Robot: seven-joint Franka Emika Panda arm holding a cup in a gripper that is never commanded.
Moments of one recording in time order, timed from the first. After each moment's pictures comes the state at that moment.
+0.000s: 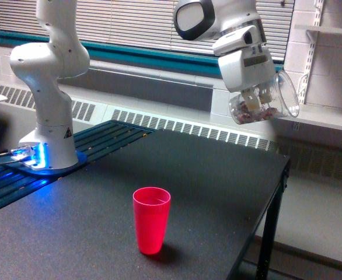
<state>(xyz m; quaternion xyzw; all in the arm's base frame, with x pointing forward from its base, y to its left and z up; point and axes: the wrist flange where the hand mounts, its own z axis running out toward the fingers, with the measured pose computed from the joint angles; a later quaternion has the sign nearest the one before) 0.627 -0.099 0.437 -0.88 0.42 -0.21 0.08</state>
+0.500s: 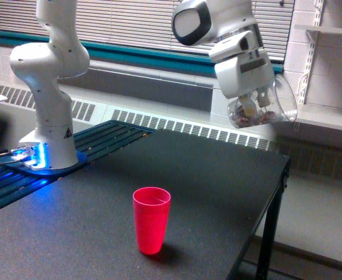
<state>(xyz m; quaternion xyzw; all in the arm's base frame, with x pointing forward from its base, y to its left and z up) 0.621 -0.104 0.423 -0.87 0.43 -0.21 0.09</state>
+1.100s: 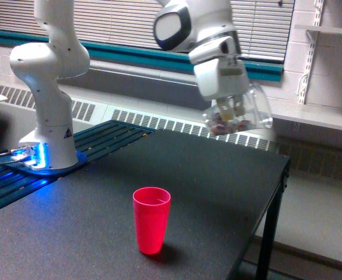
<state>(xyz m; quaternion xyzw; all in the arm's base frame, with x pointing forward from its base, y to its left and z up) 0.581 -0.134 0.410 -0.89 0.39 -0.22 0.03</state>
